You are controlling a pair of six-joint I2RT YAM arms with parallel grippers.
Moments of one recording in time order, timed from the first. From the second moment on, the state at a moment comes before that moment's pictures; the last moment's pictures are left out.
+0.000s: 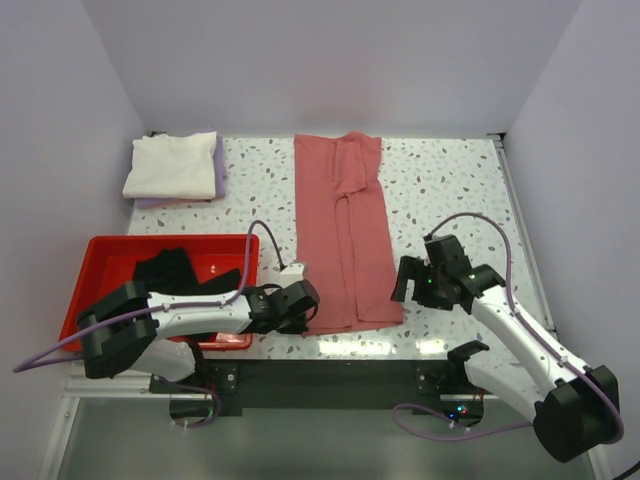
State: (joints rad) left arm -1.12 1.37 0.62 -0.36 -0.24 -1.04; right arm 0.38 0.94 0.64 -0.76 -0.04 0.56
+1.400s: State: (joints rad) left arm -1.14 1.17 0.47 -0.39 -0.11 -1.06; right arm 0.39 0.66 0.32 -0.81 -0.36 0.66
